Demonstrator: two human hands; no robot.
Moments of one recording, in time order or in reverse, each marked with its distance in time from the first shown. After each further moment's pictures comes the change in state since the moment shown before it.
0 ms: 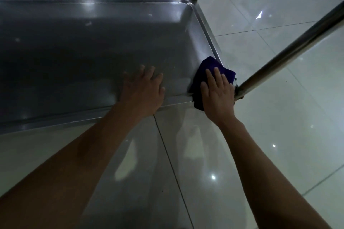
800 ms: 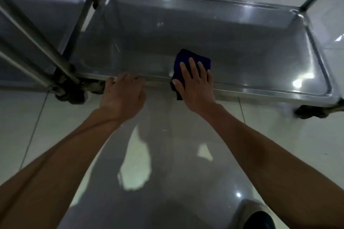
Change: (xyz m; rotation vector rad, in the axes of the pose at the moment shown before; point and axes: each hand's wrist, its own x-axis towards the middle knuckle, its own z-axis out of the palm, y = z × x) left_hand -0.270 -0.278 -0.061 0.077 0.045 -0.350; right_hand -0.108 -0.340 0.053 0.013 -0.073 -0.531
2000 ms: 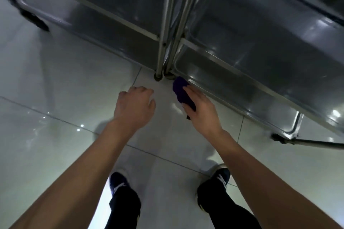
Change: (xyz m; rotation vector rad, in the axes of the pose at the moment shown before) left_hand -0.231 -0.134 -0.355 -0.306 -0.202 -0.400; right_hand -0.148 -0.268 -0.324 0.422 -0.258 -0.336
